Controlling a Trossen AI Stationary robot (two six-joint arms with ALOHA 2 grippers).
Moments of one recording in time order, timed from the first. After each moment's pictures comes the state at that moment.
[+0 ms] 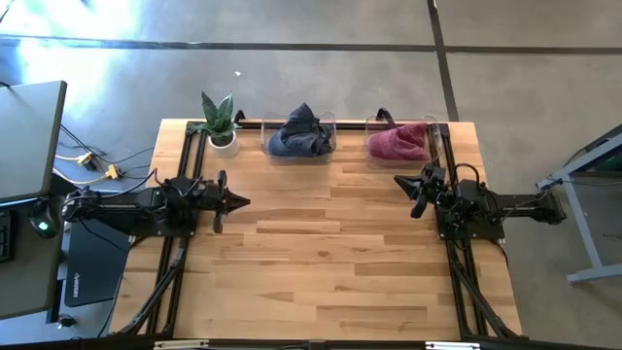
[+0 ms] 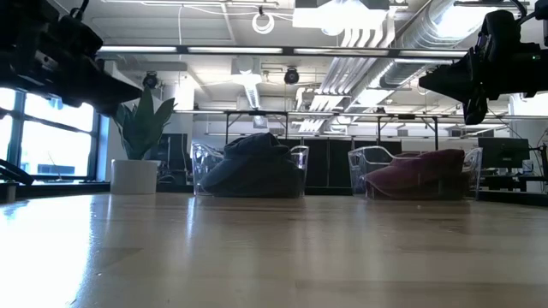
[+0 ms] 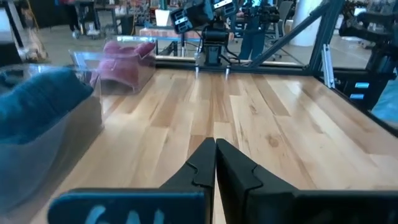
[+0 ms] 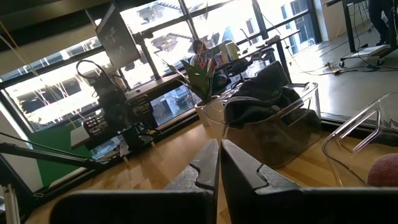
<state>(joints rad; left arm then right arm) 0.05 0.13 0.01 0.01 0.01 -0.04 0.00 0.03 0.01 0.09 0.43 0.38</state>
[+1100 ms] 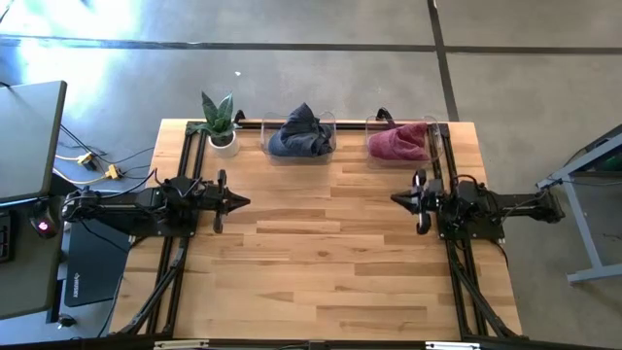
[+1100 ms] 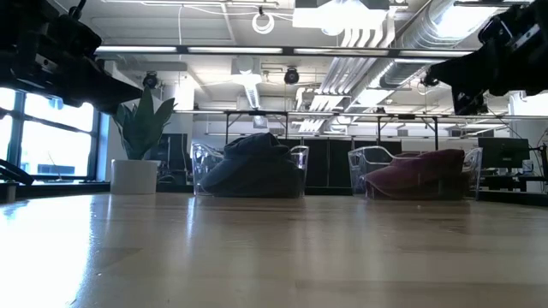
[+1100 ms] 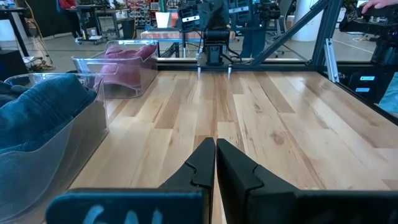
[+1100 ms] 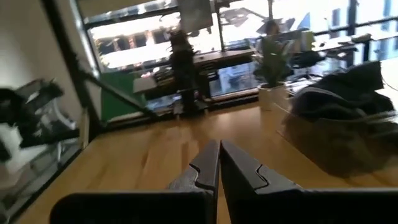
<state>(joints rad) 0.05 0.13 0.01 0.01 0.01 0.01 0.03 0.00 0.01 0.05 0.14 0.20</state>
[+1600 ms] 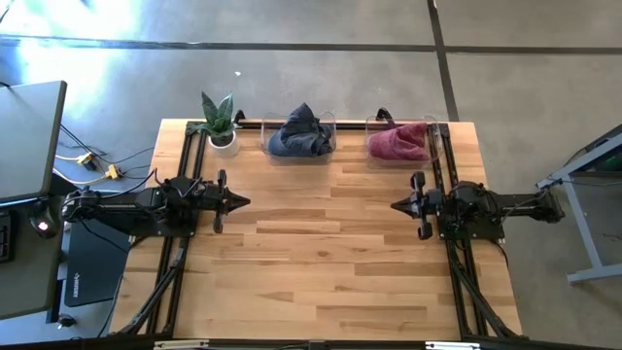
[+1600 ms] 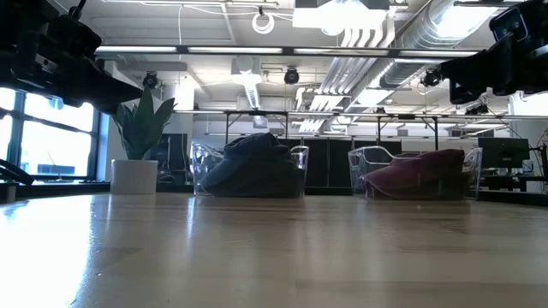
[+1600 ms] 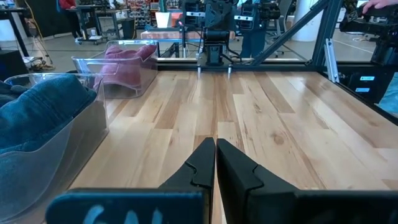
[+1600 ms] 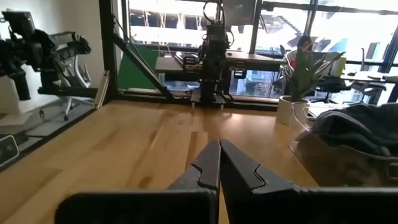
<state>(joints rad) 0.05 0.13 0.01 0.01 0.01 0.01 0.03 0.00 0.01 0.02 -0.01 -0.05</state>
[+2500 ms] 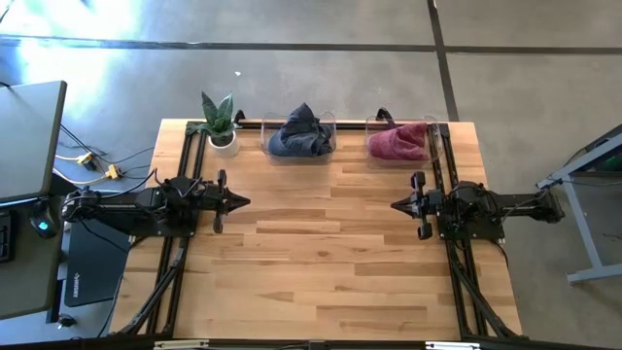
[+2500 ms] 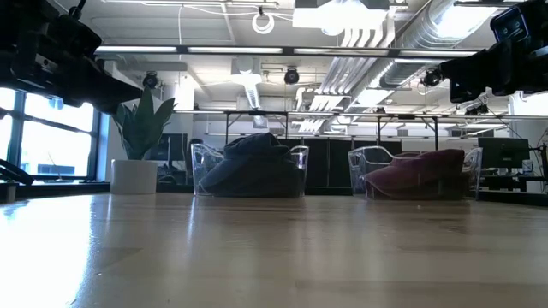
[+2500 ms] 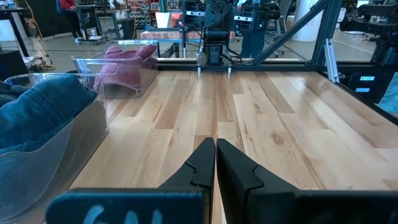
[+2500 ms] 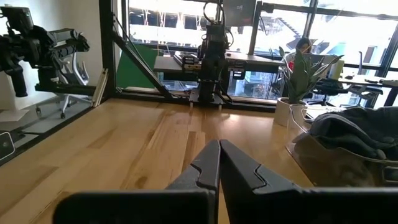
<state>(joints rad) 0.05 0.13 0.01 0.01 0.01 0.01 0.03 0.01 0.01 0.02 0.00 -0.08</state>
